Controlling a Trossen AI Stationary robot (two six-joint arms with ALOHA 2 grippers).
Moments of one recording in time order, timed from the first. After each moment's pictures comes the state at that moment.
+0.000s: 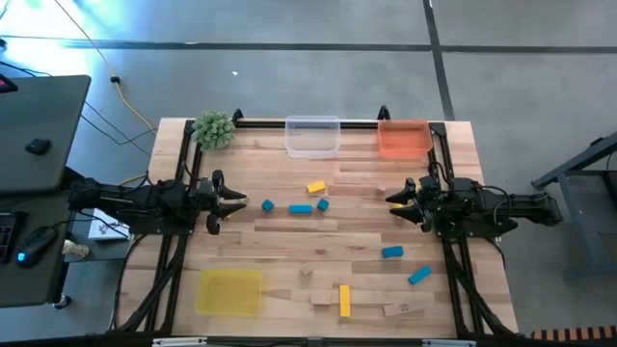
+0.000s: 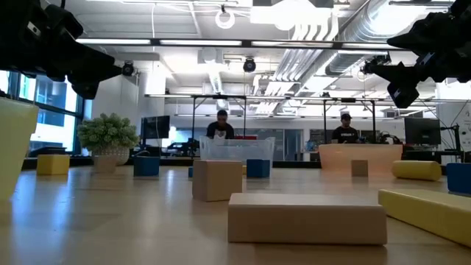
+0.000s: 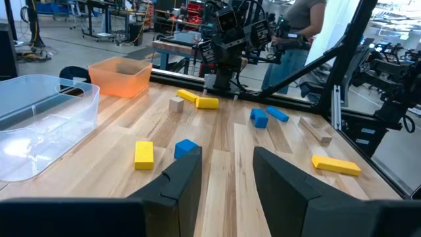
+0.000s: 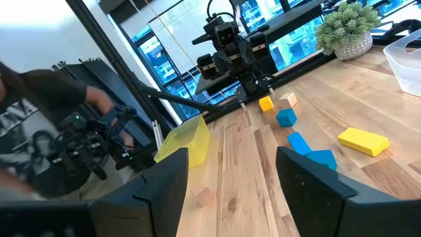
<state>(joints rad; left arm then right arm) 0.02 0.11 0.02 0.02 -0.16 -0.18 -0.02 0.01 0.01 0.03 -0.12 0.52</state>
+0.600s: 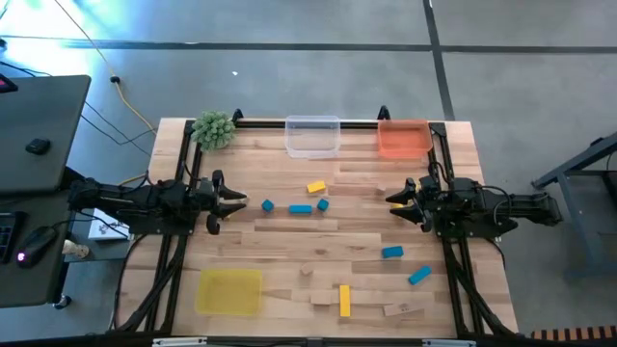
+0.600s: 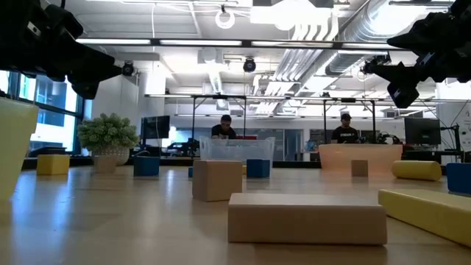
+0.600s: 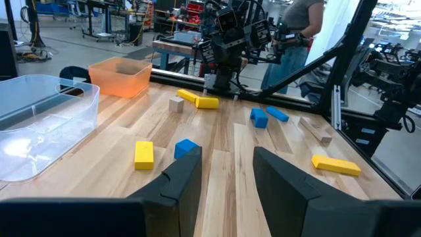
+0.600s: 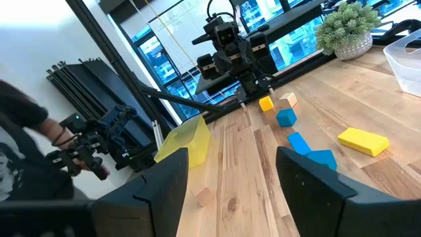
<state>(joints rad) 0.02 0.11 0.02 0.02 -0.16 -0.18 -0.02 0.01 0.01 0.03 -0.12 0.52</state>
